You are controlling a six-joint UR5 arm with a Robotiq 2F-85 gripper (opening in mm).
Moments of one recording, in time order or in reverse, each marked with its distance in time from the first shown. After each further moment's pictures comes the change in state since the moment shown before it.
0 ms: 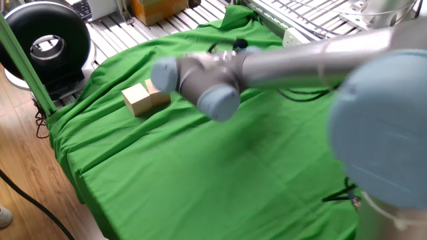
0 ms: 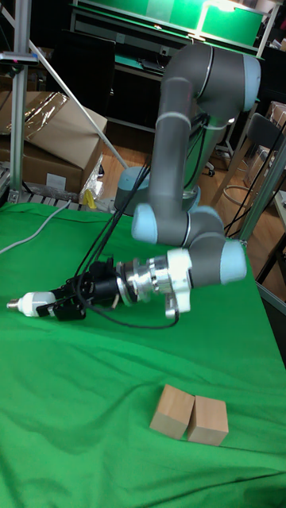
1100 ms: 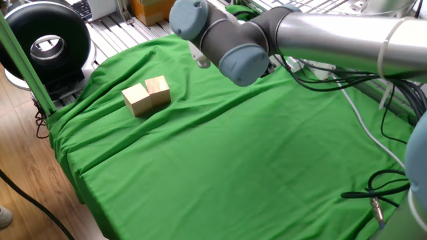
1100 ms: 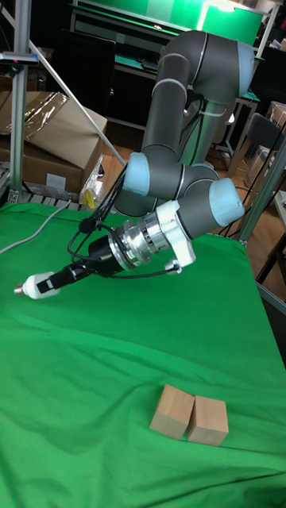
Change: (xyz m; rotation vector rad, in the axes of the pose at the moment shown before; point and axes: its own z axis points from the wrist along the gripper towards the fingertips) arm 0.016 0.010 -0.016 -0.079 -0.223 0.391
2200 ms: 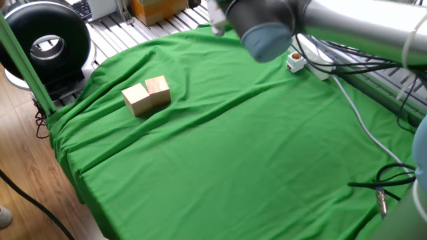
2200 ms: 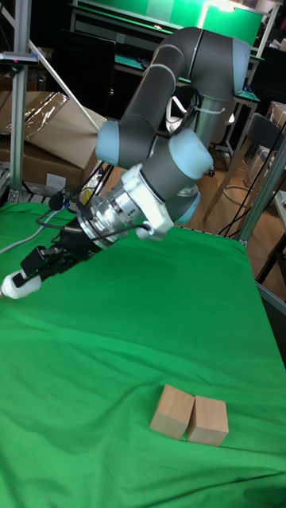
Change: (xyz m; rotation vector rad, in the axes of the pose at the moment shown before) arm 0.011 -0.038 0.012 -0.067 -0.220 0.181
